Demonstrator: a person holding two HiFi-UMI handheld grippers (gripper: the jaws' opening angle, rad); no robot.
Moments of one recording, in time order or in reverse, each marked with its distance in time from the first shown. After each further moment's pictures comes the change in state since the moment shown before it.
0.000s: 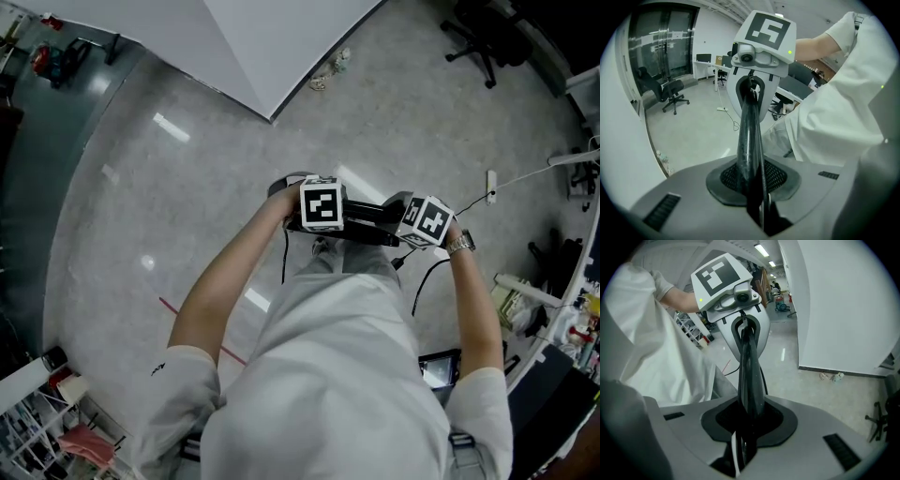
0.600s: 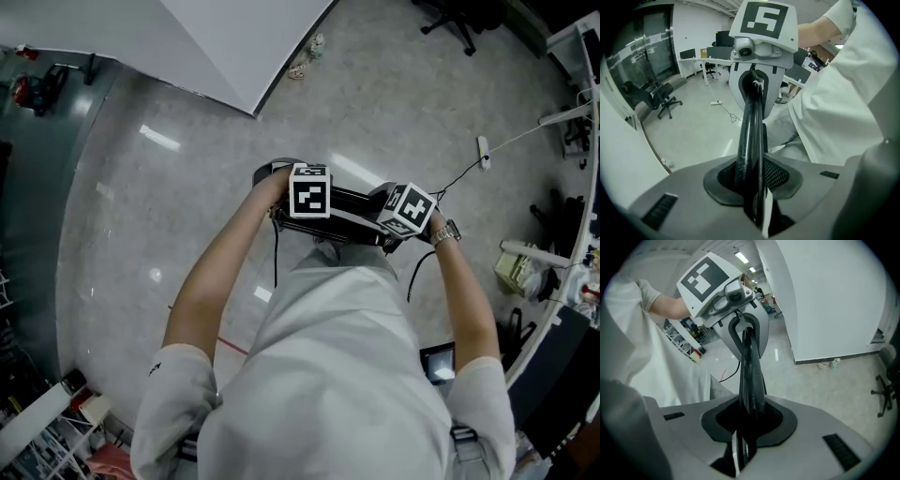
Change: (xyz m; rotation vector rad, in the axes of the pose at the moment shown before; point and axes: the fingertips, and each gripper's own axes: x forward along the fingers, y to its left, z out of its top) left arm 0.015 -0.012 -0.015 0.144 0.157 0.004; right arm 0.024 0.027 -0.013 0.194 -0.078 -0.041
